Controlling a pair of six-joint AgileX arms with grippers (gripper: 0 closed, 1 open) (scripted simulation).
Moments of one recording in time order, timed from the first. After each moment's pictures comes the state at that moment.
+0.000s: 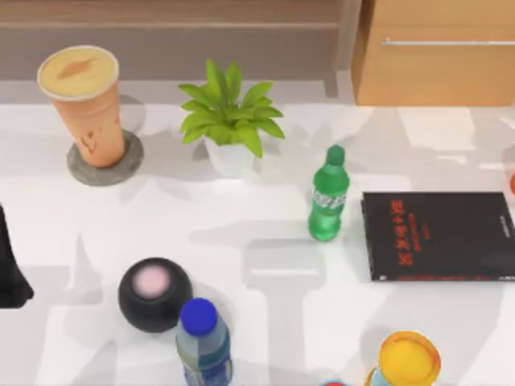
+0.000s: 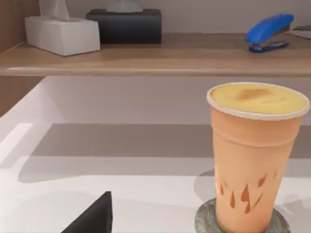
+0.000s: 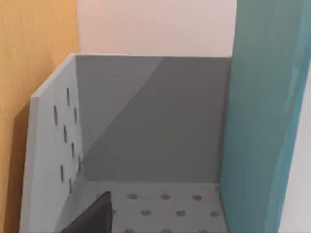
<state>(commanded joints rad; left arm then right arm) 0.00 0.00 0.00 0.00 0.00 0.00 -0.41 1.82 1.27 0.54 -0.38 -0.01</state>
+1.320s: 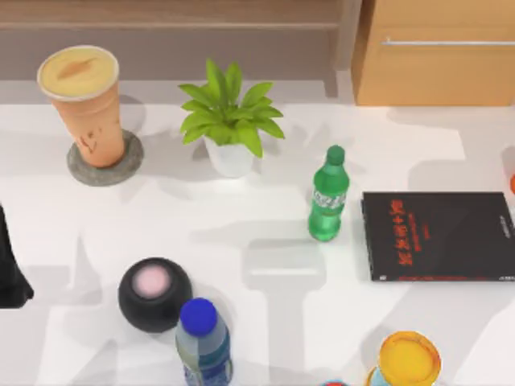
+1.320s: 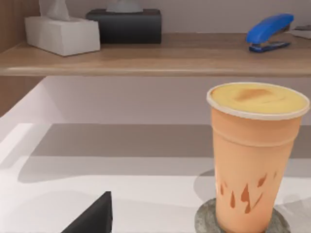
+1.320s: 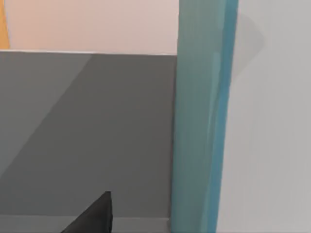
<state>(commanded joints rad) 0.00 0.00 0.00 0.00 0.00 0.00 -0.43 2.12 1.57 0.55 -0.40 -0.01</state>
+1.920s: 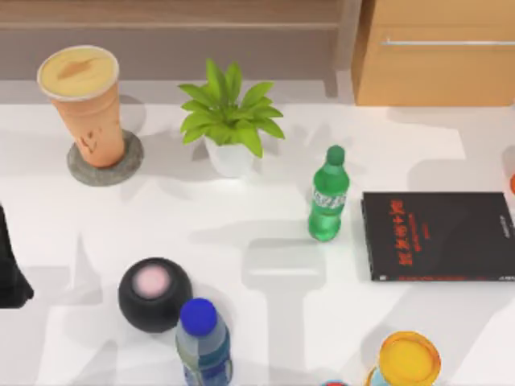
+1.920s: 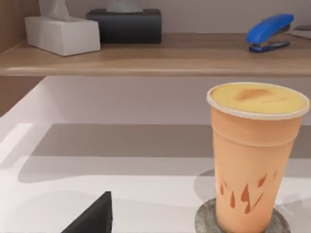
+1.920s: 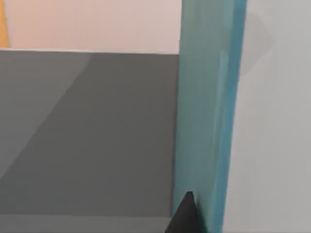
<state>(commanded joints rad) 0.00 0.00 0.00 0.00 0.00 0.00 -0.43 2.12 1.57 0.55 -0.40 -0.01</state>
